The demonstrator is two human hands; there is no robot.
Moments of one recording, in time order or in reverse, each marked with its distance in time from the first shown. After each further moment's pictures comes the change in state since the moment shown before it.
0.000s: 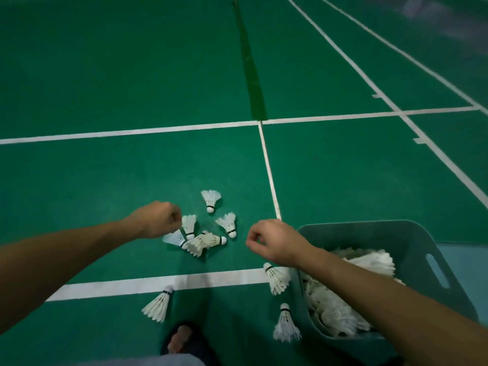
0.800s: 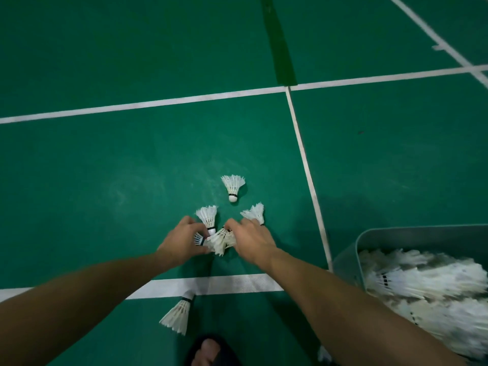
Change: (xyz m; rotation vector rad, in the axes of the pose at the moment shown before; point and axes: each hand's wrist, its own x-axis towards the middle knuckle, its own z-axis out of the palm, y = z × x) left_hand 0.063 -0.051 0.142 -0.289 0.024 -0.064; right_hand 0.156 -0.009 0.165 -0.099 -0.109 0.157
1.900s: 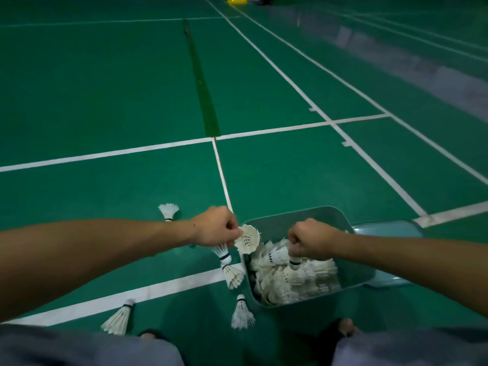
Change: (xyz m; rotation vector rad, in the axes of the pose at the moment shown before) left_hand -0.118 0.330 -0.079 0.062 -0.146 0.501; right_hand -0.323 0.161 -0.212 -0.060 -0.069 0.231
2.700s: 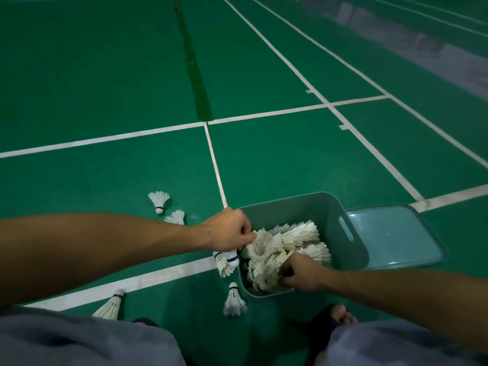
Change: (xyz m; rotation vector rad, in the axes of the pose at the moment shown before) left_hand 0.026 0.028 0.055 0.004 0.018 0.097; right_hand -0.003 0.021 0.118 0.300 -0.131 0.071
